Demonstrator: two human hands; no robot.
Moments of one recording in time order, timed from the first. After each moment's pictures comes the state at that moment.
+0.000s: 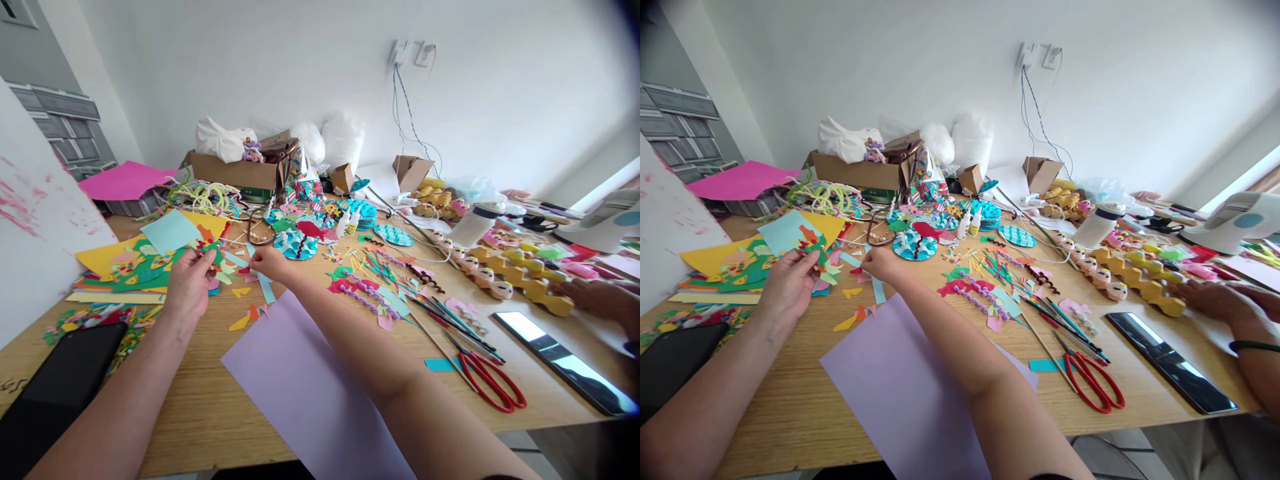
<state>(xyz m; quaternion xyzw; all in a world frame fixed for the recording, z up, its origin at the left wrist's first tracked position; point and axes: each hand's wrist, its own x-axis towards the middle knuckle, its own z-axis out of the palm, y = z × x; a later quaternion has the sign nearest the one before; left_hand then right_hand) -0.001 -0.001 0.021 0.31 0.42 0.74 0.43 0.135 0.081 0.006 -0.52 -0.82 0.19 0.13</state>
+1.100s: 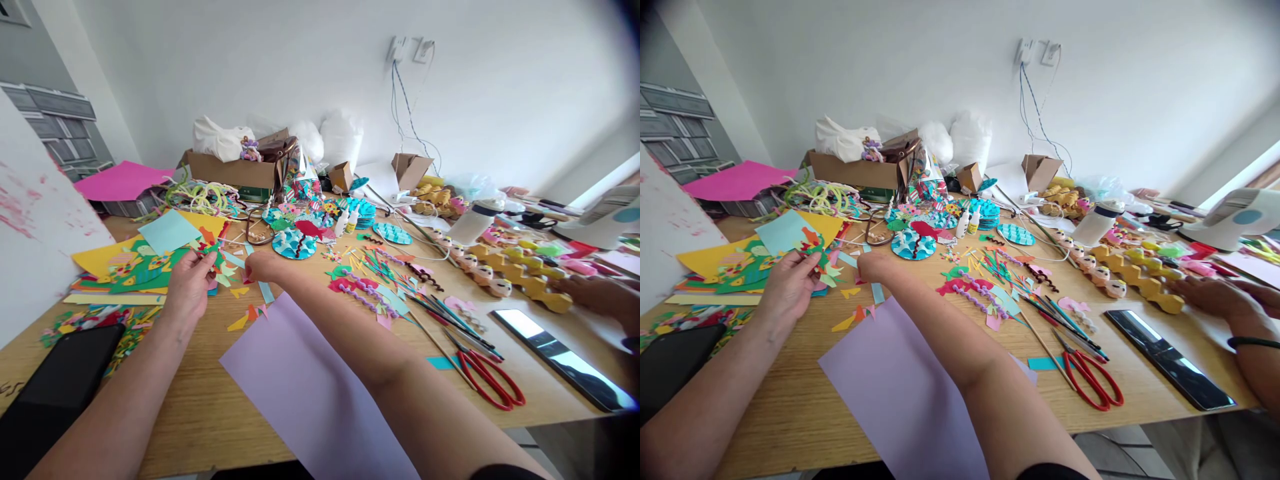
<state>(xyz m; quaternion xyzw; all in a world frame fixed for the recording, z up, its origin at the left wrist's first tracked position) -0.003 0.001 0.014 0.34 0.45 0.71 0.43 0.120 0.075 0.022 -0.45 -0.88 0.10 -0.05</state>
